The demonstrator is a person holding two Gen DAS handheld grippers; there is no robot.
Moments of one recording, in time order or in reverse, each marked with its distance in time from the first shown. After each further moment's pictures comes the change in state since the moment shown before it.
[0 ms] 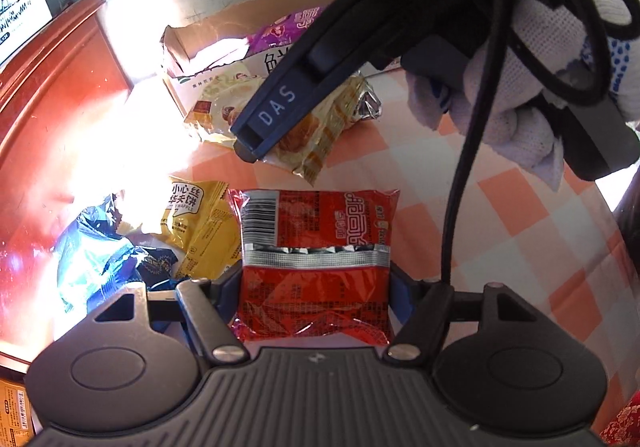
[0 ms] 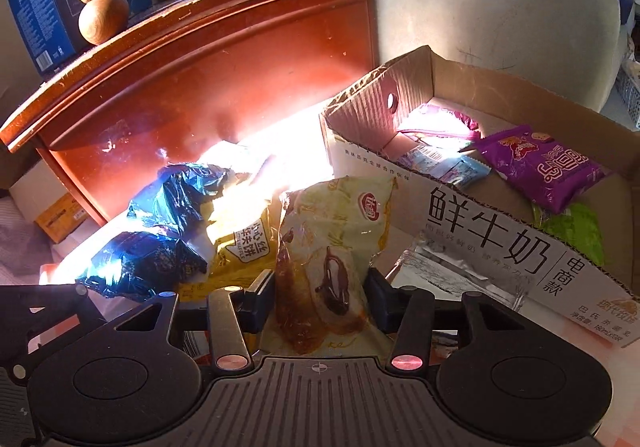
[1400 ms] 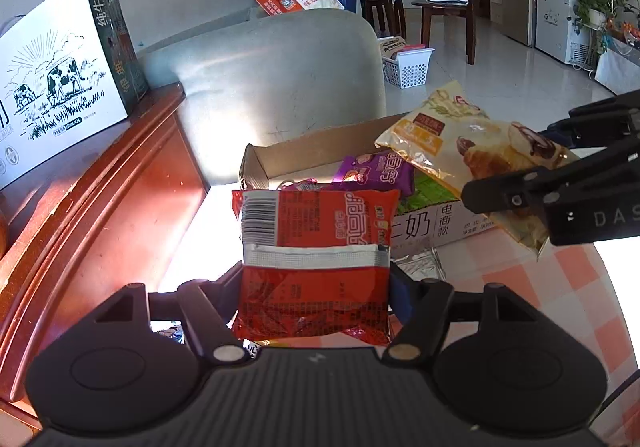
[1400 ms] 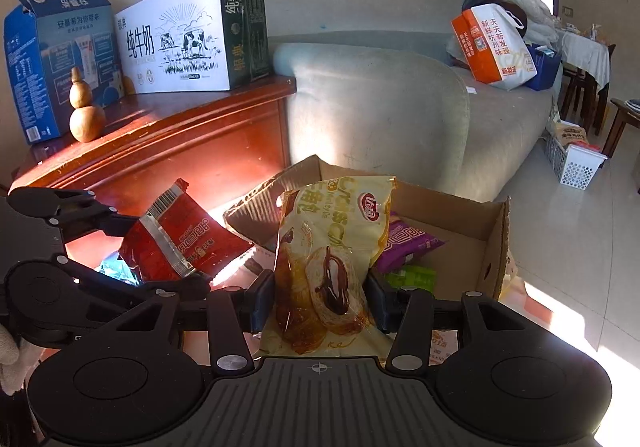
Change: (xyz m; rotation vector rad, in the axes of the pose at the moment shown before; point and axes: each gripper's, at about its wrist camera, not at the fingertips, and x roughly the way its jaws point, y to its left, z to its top) left arm -0.016 0.022 0.097 -0.147 -0.234 0.213; right arm -0.113 -0.055 -0.010 0.014 -0.239 -0.161
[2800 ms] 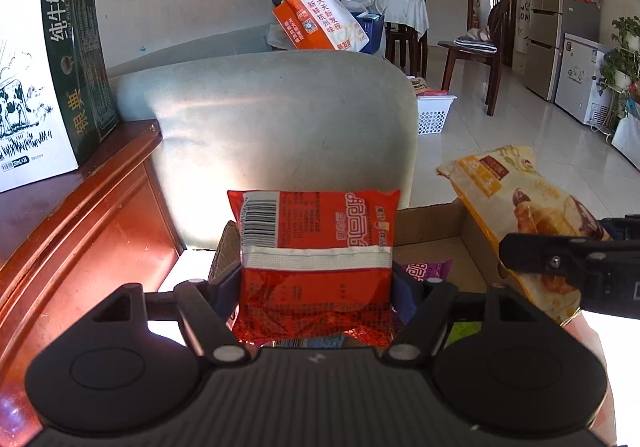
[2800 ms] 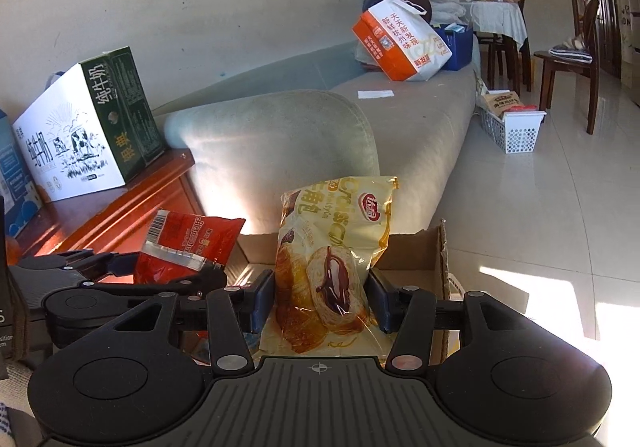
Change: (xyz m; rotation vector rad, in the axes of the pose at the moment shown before) left arm 0.091 0.008 0.081 -0.155 -0.060 -0.019; right arm 0.047 -0.067 0.034 0.308 -0.067 -0.150
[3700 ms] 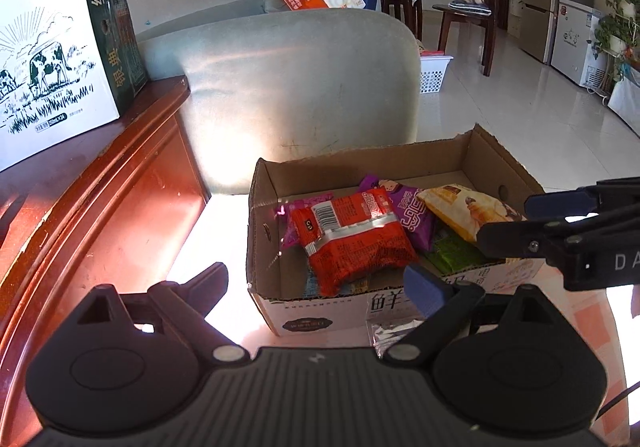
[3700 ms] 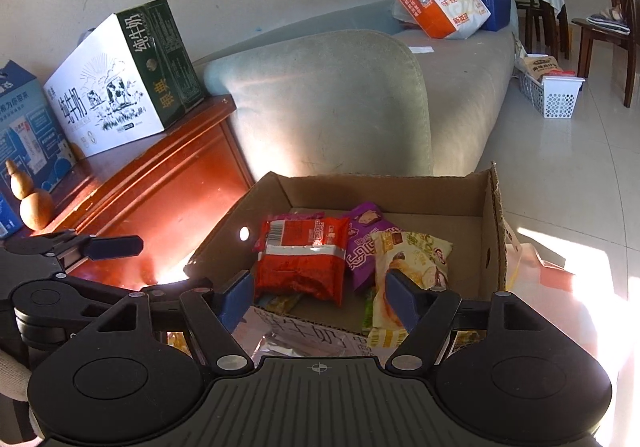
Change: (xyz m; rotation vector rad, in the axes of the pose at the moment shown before) left arm -0.046 0.029 -0.038 0.065 0.108 0.001; right arm -0.007 0.022 -0.027 -0.065 0.132 0.156
